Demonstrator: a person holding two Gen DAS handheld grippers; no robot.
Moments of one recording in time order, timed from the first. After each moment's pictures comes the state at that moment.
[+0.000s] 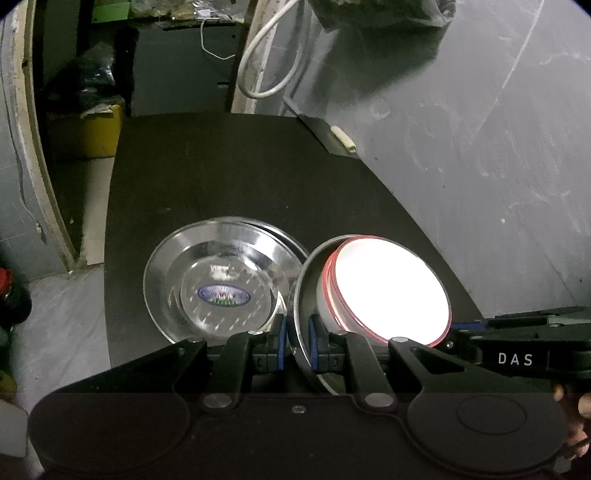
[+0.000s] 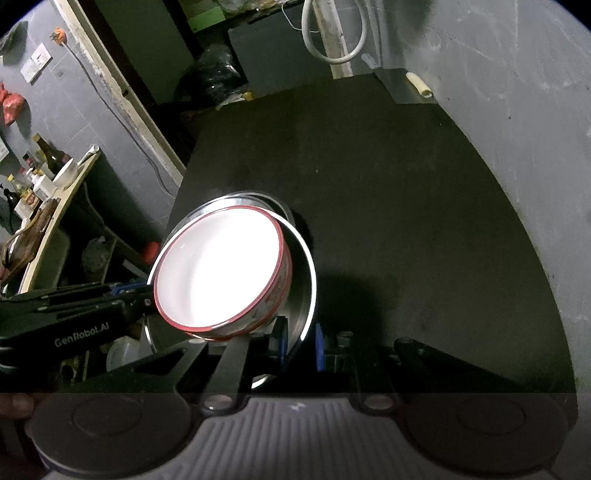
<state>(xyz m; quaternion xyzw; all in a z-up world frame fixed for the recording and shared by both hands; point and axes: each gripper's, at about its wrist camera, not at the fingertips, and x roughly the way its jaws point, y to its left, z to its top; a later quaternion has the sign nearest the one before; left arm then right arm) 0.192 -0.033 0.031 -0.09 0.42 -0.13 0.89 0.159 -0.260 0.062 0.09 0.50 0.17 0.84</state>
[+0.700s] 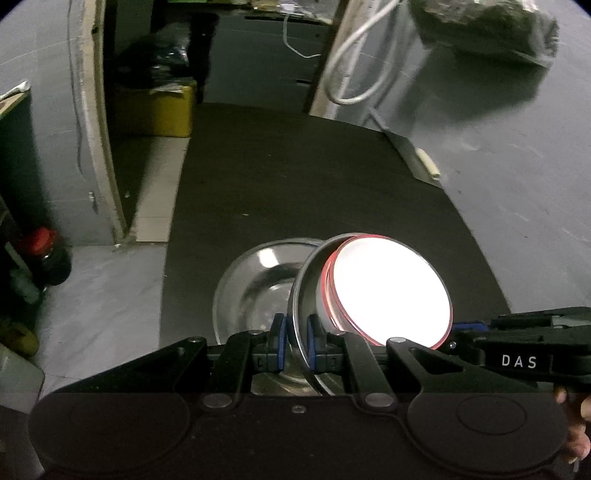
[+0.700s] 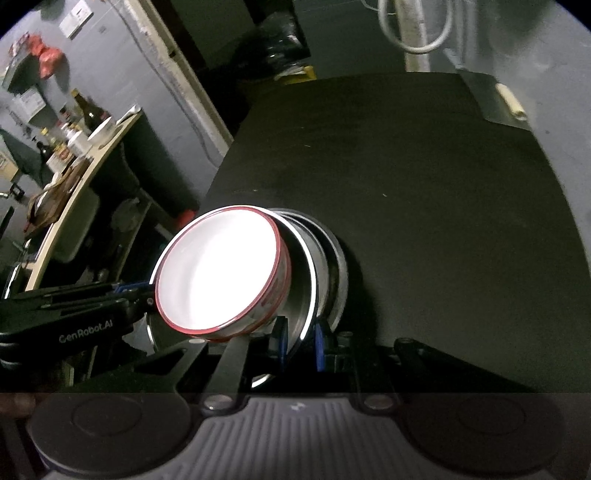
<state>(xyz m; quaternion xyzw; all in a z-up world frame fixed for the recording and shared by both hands) 0.233 0.005 0.017 -0.13 0.44 -0.02 0.89 0.245 -0.212 0.045 0.04 0.52 0.27 0.81</state>
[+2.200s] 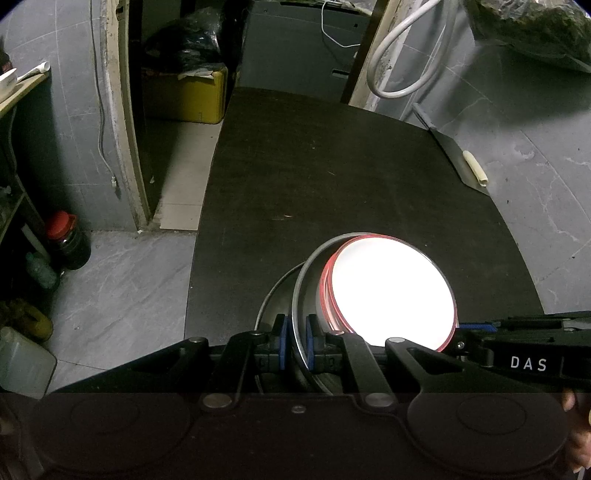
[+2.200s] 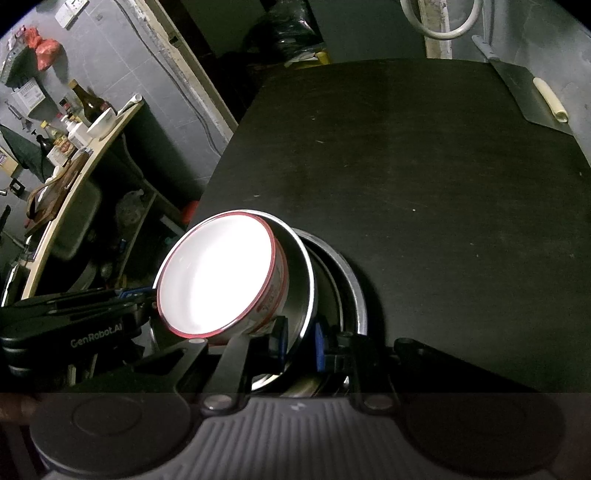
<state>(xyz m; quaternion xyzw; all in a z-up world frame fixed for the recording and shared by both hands) 0.269 0.025 -0.008 -0.14 0.46 0.03 0.88 0.290 -0.181 0.023 0.04 0.53 0.29 0.80</state>
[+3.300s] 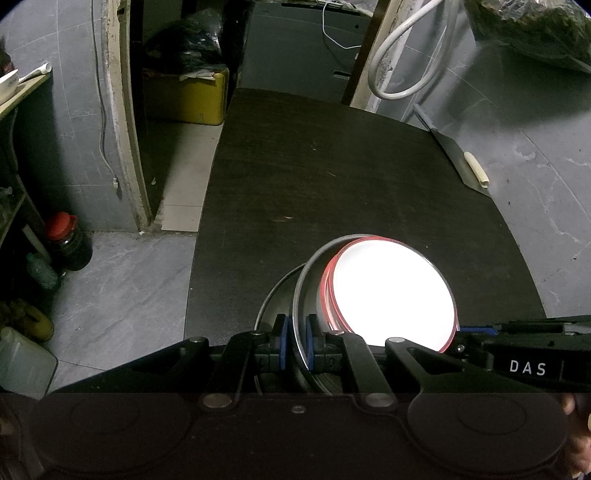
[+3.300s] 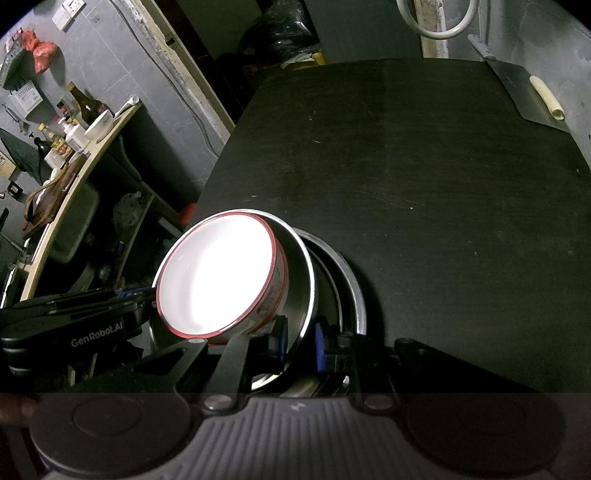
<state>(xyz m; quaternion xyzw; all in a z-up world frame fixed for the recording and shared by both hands) 0.270 0.024 -0.009 -0.14 0.45 0.03 0.88 0.291 -0.181 0.021 0.04 0.53 0.28 0.80</state>
